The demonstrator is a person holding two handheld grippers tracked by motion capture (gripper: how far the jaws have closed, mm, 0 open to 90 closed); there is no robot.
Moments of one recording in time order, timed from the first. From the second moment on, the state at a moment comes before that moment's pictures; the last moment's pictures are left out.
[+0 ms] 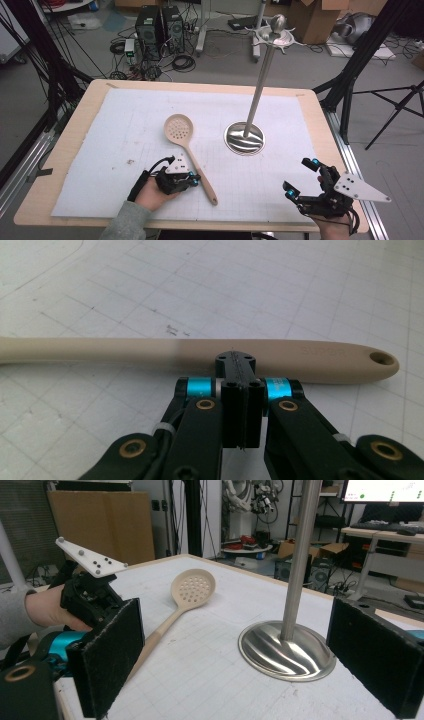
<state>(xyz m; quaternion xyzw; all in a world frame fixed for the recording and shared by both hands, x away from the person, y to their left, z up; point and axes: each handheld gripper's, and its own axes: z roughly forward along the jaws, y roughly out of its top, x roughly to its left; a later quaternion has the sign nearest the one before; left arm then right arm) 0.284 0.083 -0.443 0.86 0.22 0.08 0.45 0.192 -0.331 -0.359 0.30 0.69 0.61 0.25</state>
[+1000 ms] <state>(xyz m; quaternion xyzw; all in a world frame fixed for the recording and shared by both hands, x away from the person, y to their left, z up) 0.364 0.092 -0.430 0.84 0.27 0.14 0.44 0.195 -0.328 -0.357 0.28 0.69 0.62 0.24</state>
